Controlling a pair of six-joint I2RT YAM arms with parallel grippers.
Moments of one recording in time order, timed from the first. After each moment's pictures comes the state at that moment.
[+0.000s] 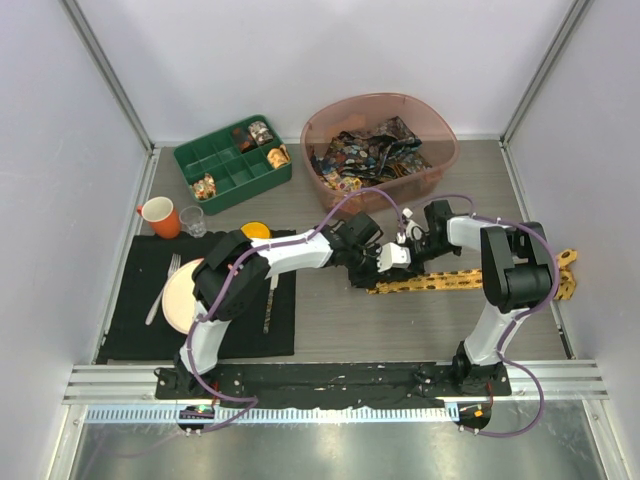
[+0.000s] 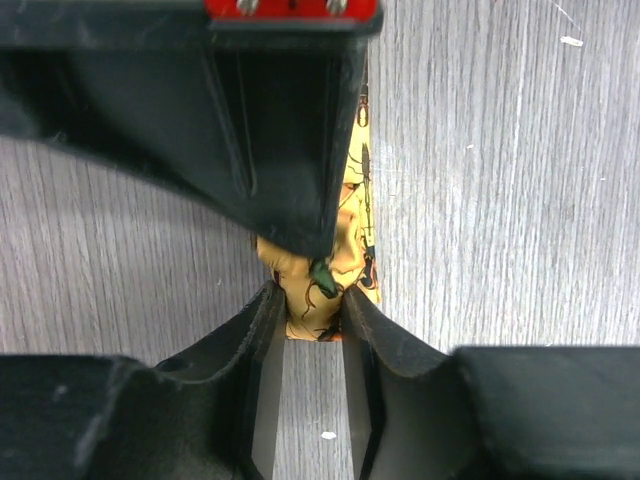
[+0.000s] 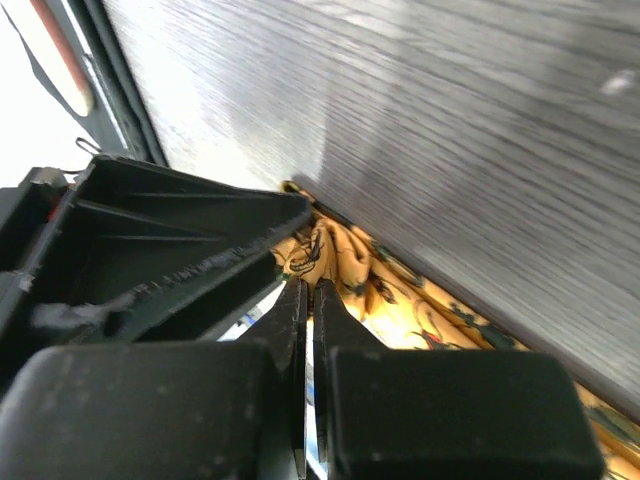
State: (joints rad) left arm -0.93 2.07 1.44 -0.35 0.45 0.50; right arm 0.11 1.79 0.93 -0.56 -0.83 0.17
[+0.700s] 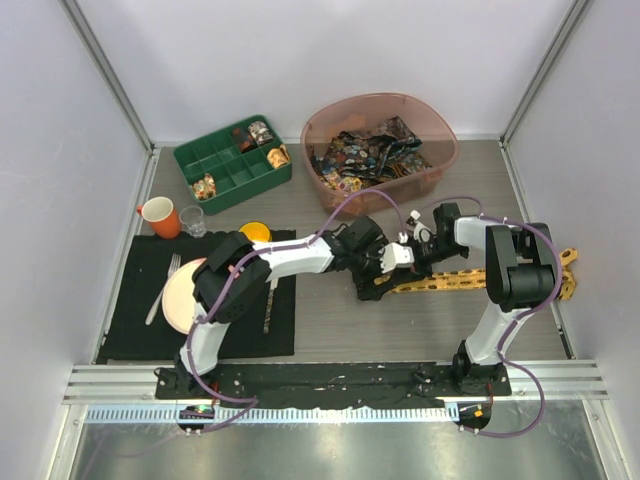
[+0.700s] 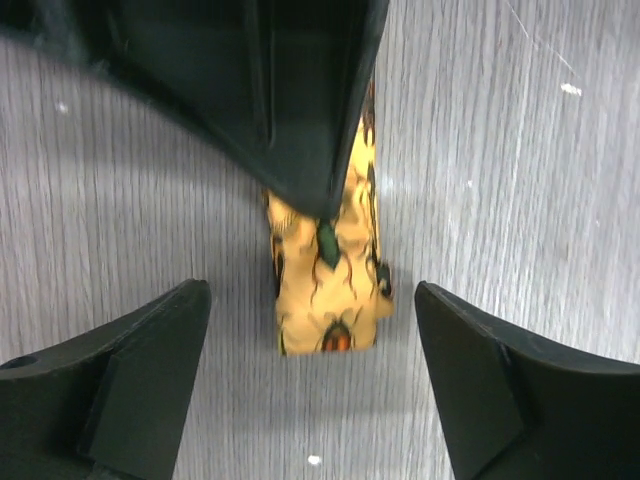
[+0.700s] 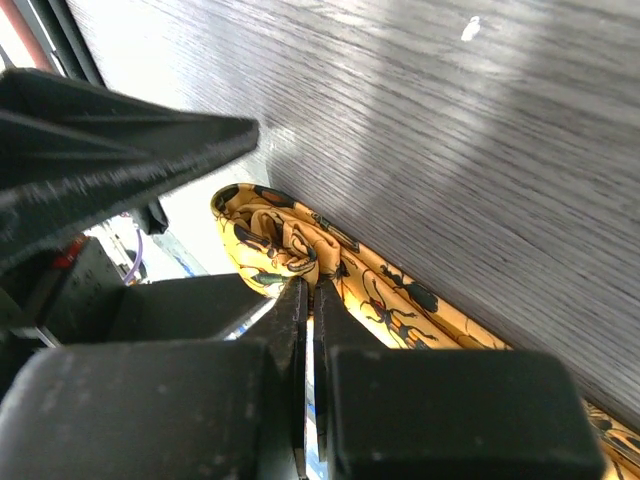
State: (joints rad) left arm -0.94 2.06 1.40 -0.26 0.42 0.41; right arm 0.05 1.79 0.91 -0.61 -0.80 0.08
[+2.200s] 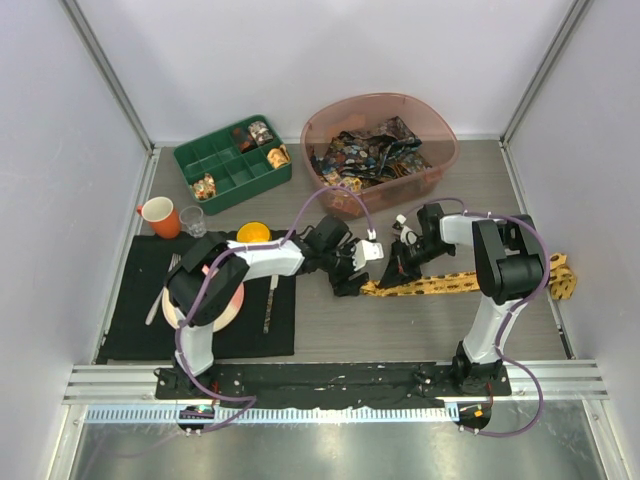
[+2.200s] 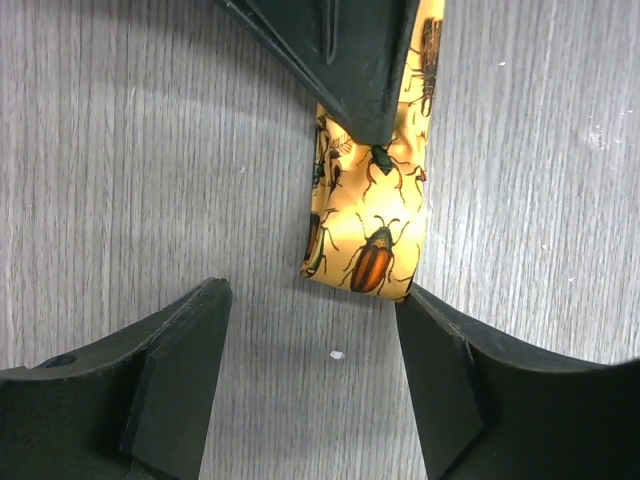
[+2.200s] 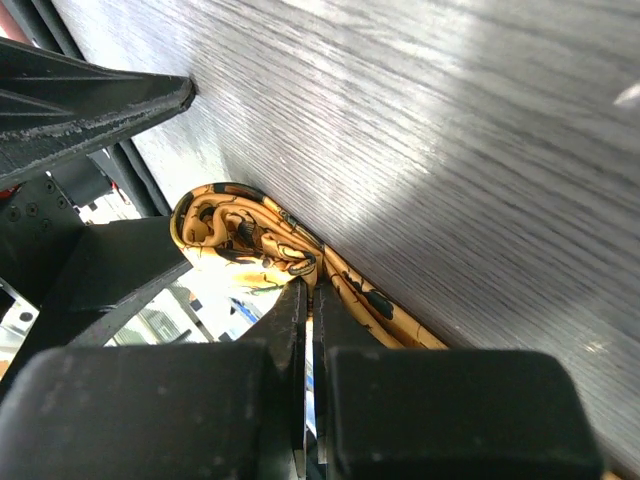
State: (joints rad) left arm -0.83 1.92 1.13 -0.09 0.50 0.44; right arm 0.14 1.87 0.96 -0.62 -0.79 0.14
